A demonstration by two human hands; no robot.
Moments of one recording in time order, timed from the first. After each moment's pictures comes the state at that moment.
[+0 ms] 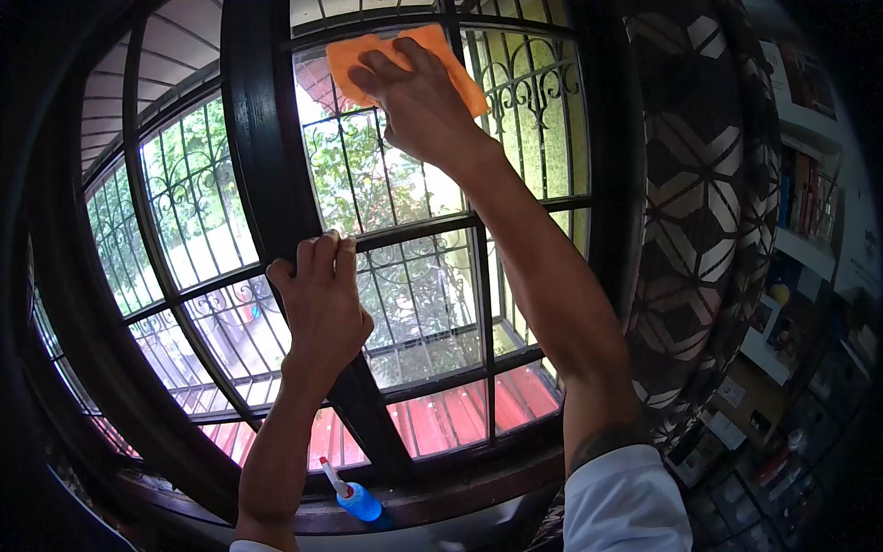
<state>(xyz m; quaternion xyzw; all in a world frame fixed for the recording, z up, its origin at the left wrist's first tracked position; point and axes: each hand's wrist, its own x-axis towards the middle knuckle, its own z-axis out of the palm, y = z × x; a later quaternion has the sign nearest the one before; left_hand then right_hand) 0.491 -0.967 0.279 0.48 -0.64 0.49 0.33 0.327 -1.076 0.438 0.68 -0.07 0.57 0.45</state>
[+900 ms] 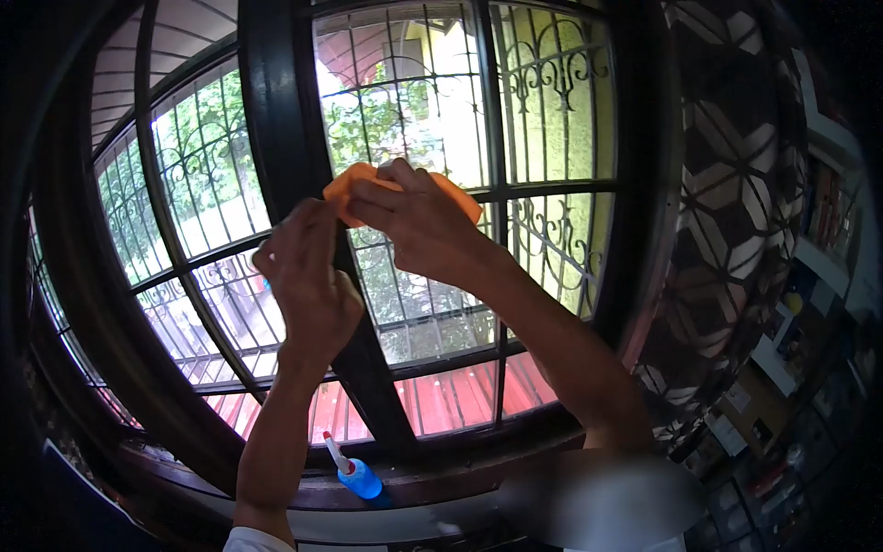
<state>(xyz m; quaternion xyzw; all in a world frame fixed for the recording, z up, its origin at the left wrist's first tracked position) 0.502 -0.946 0.278 0.42 -0.62 0.47 0.47 0.354 -1.052 0.314 0.82 -0.03 0.48 0.31</state>
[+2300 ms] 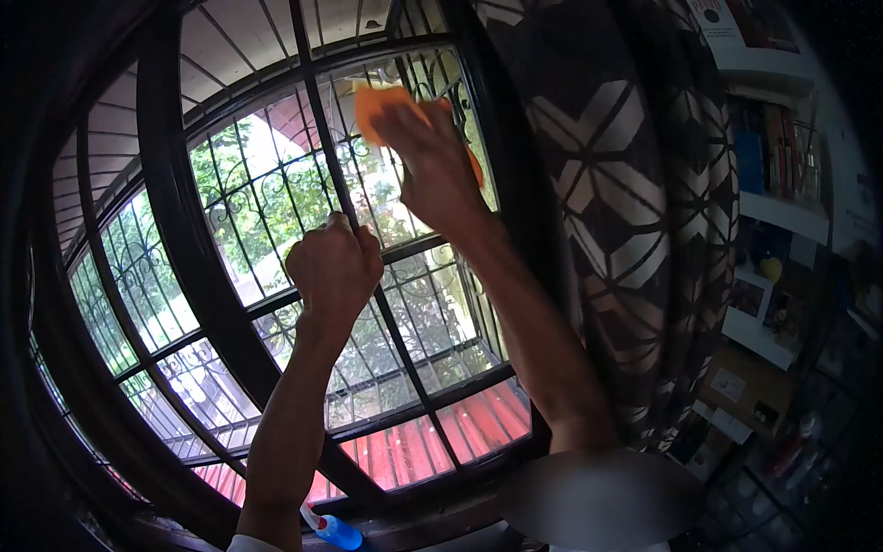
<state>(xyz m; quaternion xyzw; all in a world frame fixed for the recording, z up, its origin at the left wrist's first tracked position) 0.349 -1.043 0.344 0.55 -0.61 0.41 0.40 0.196 -1.111 0.385 0.65 -0.09 0.67 0.34</state>
